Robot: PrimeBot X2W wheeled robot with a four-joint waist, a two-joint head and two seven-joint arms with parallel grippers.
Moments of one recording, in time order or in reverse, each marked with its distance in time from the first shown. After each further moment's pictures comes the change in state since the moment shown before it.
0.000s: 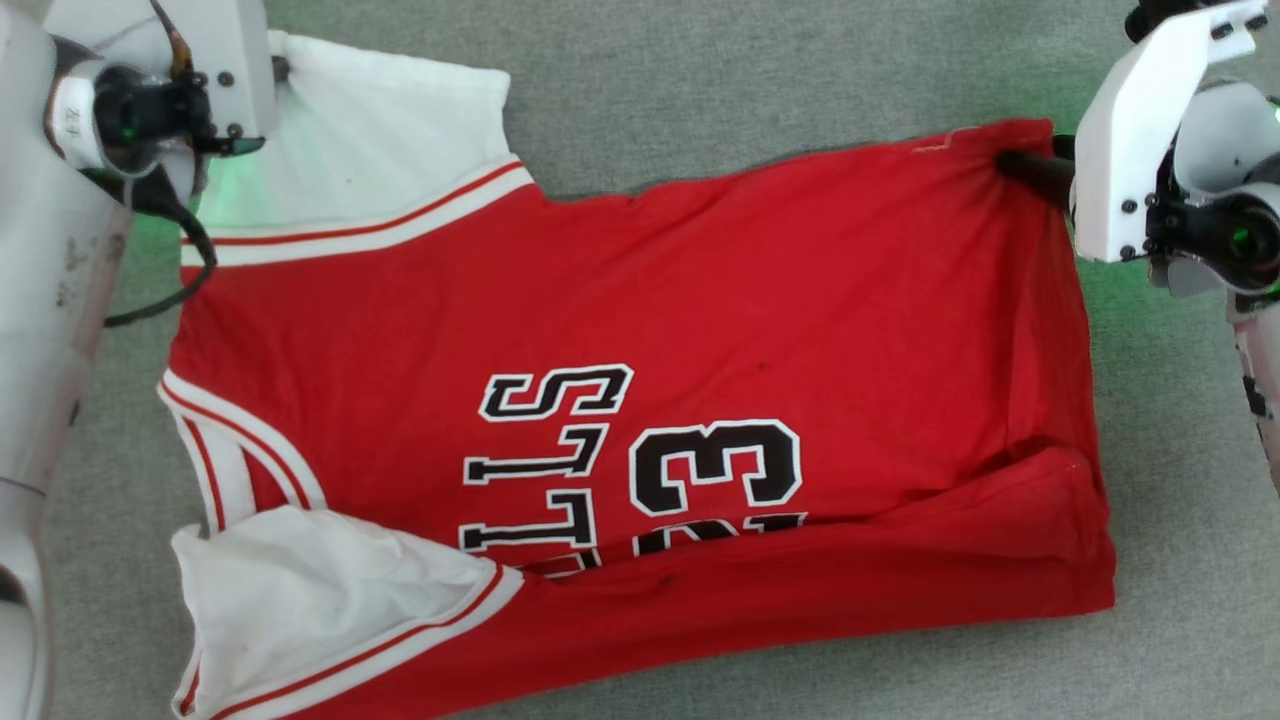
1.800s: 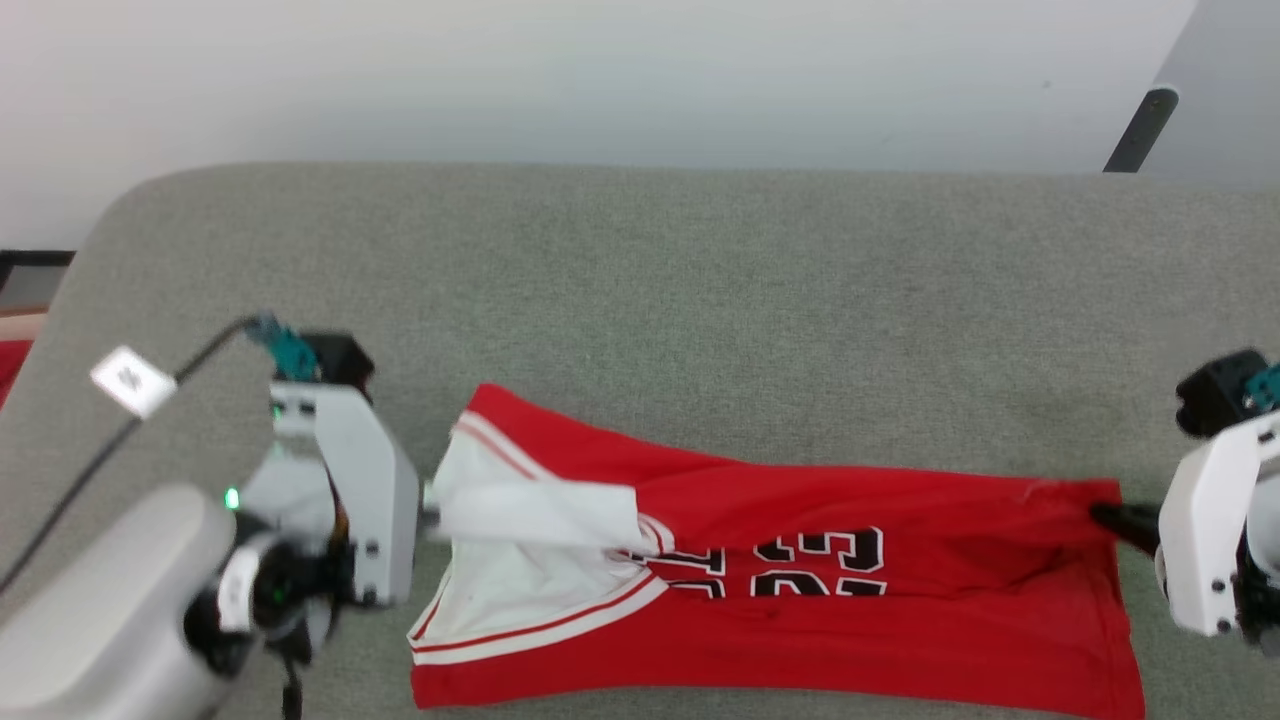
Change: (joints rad) left arm 0.715 0.228 -0.013 -0.800 -0.176 0.259 0.051; right arm 0.588 -0.352 0.105 -0.308 0.263 0.000 -0.171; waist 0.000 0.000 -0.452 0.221
